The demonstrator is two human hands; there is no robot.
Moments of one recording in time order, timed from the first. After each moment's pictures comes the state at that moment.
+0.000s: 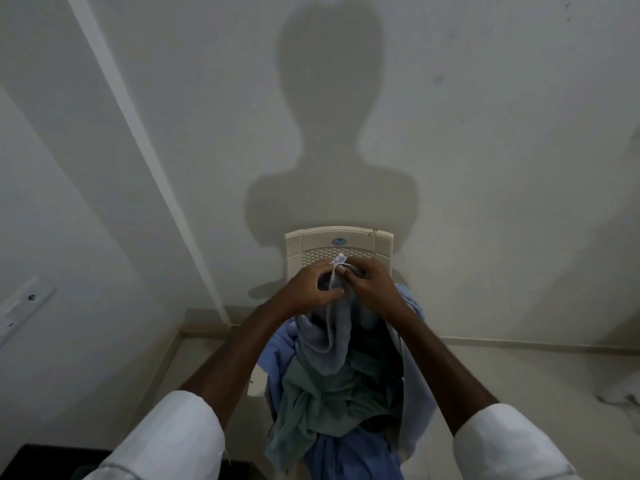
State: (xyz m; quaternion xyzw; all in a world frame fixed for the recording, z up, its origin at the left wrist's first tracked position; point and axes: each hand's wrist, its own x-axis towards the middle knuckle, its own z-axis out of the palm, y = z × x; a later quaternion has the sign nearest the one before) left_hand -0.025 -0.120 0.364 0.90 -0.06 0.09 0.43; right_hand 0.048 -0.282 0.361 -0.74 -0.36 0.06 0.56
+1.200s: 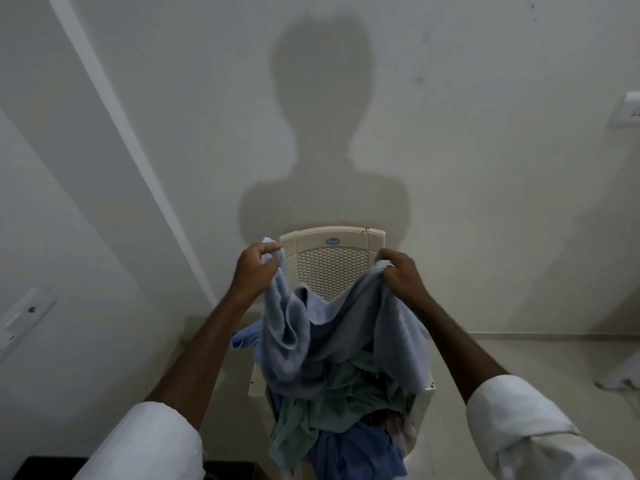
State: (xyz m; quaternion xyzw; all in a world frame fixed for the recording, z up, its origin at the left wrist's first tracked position) left_hand -0.050 -0.067 0.383 0.84 0.18 0.23 0.46; right_hand 0.079 -0.343 0.355 -0.82 -0.27 -0.01 0.50
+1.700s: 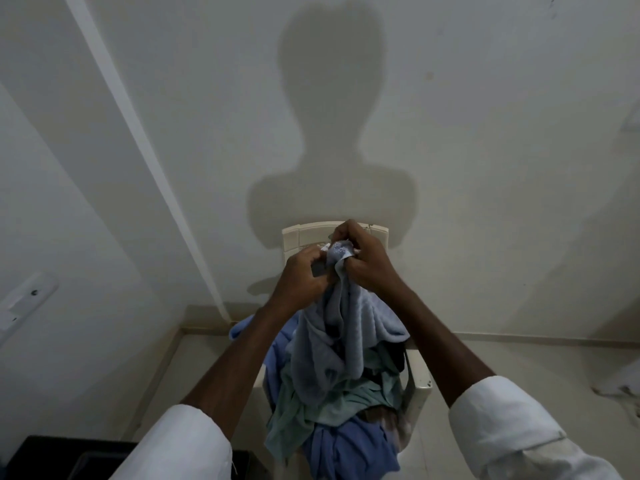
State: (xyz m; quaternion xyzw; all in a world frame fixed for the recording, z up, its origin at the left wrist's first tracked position) left_hand -0.045 -0.148 0.380 0.85 0.00 0.23 0.46; right_hand 0.037 -0.289 0.407 -0.72 -0.40 -0.02 0.57
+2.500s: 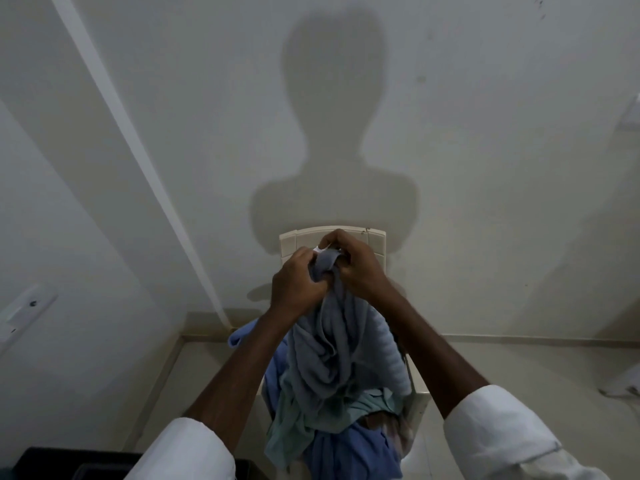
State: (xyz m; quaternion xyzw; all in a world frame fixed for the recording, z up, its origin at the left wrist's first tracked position) left_hand -0.047 -0.166 0.394 0.91 0.16 0.25 0.28; right_hand 0.043 -0.286 0.396 -0.72 -0.41 -0.04 0.55
